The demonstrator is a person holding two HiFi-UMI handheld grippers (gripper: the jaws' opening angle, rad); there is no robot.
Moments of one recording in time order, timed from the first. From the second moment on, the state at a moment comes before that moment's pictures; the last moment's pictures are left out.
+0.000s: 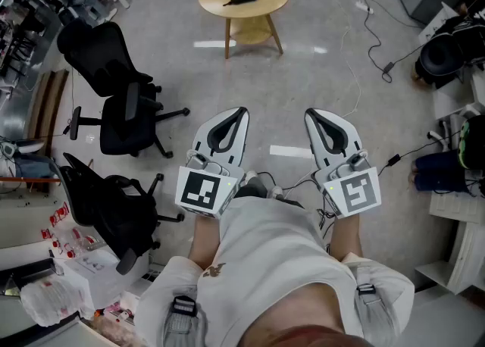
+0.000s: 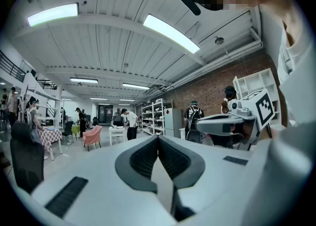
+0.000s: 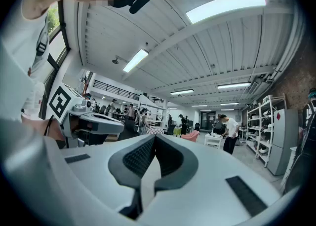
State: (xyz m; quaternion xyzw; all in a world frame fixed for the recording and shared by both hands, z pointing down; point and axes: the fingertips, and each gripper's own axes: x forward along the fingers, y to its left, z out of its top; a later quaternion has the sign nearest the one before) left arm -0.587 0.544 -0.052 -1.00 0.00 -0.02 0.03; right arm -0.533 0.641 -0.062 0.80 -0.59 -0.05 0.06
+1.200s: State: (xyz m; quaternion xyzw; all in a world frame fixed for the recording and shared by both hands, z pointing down) left arm -0.403 0.364 -0.034 -1.00 0.00 -0.03 0.03; right arm -0.363 0.442 -0.035 0.77 -0.63 -0.03 0.08
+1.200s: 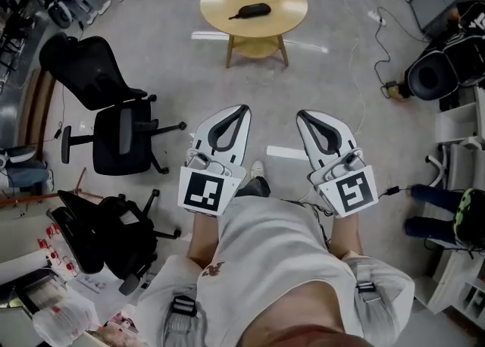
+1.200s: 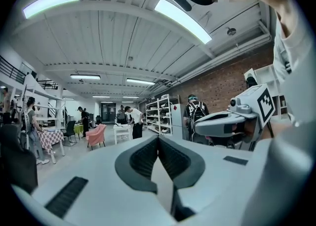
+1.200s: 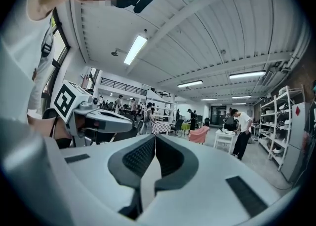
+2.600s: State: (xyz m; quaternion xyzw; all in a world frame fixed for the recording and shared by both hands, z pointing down) left arm -0.175 0.349 -0.023 -1.00 0.03 -0.07 0.04; right arm -0.141 0.420 -0.031 0.73 -0.69 -0.01 0.06
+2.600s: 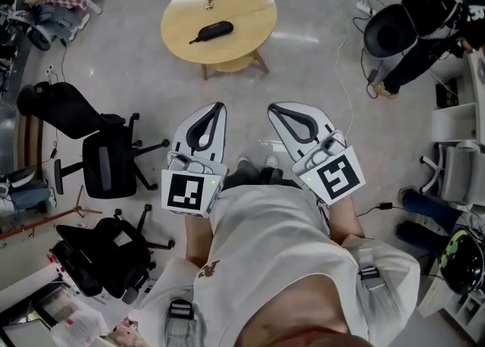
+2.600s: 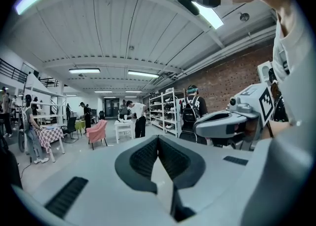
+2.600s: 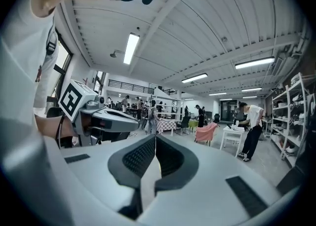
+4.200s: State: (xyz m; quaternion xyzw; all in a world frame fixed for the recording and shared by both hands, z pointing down) left arm 0.054 0.204 -0.012 -1.00 0.00 -0.07 0.02; right arm 0.083 0.268 -0.014 0.74 -0.67 0.02 0.07
